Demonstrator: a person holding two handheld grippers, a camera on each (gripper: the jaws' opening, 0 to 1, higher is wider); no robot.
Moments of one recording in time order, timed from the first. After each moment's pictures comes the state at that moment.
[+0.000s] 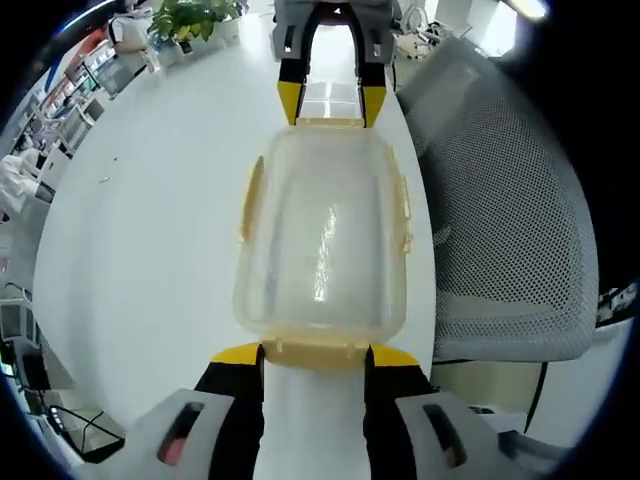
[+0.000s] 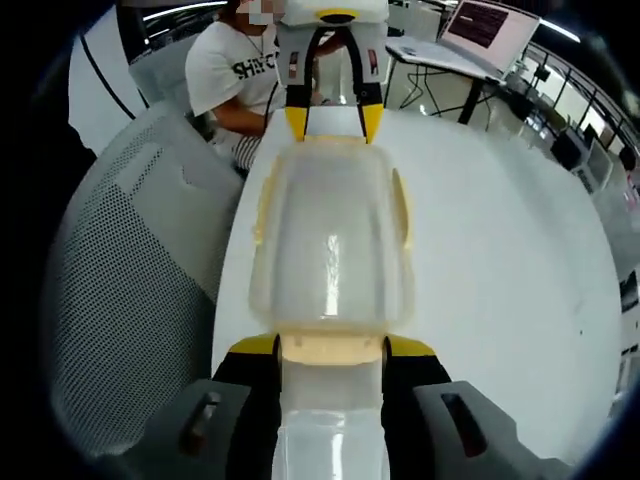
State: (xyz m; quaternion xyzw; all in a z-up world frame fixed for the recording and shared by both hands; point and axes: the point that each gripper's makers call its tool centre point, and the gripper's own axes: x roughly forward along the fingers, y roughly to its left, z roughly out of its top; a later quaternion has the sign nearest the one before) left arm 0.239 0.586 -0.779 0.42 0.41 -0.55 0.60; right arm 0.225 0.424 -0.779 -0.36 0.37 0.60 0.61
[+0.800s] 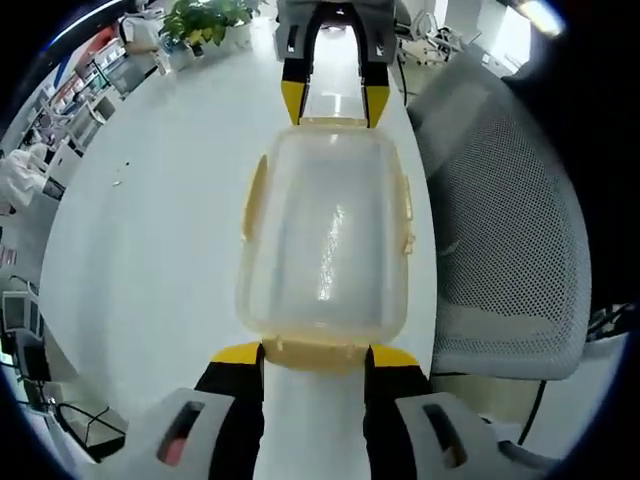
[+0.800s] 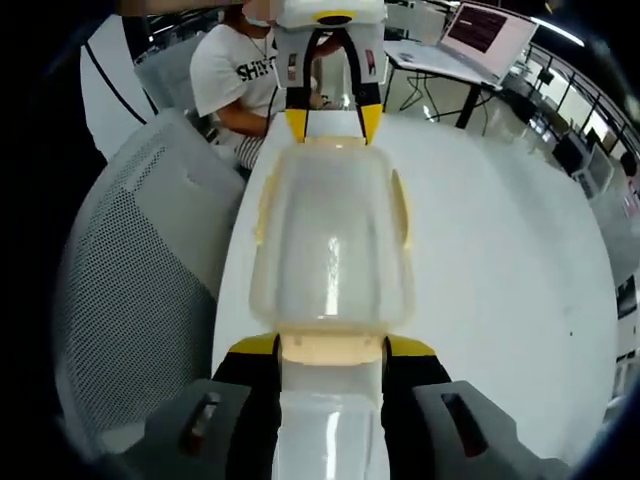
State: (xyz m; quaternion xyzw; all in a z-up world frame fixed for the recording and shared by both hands) left arm 0.245 0.574 -0.765 0.41 0.41 -0.53 0.61; right arm 0.232 0.411 -0.763 -0.36 0.37 0.61 0.61
